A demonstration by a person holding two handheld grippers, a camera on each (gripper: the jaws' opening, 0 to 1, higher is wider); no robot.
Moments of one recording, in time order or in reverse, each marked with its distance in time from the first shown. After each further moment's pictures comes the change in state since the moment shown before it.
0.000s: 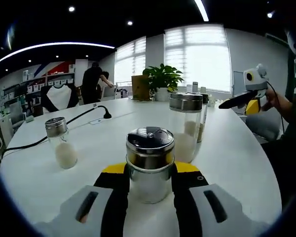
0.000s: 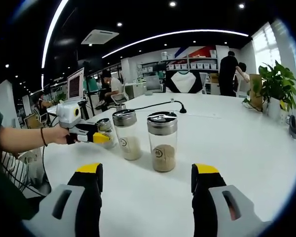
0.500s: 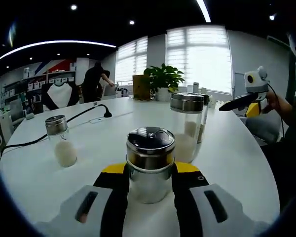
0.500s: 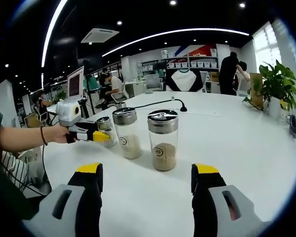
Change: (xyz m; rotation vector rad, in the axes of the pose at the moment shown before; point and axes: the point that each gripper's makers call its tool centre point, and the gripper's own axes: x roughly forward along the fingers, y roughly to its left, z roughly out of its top) left arm -0.001 0.000 0.000 -0.012 0.007 0.006; right arm 0.002 -0.001 -0.002 0.010 0.012 0.001
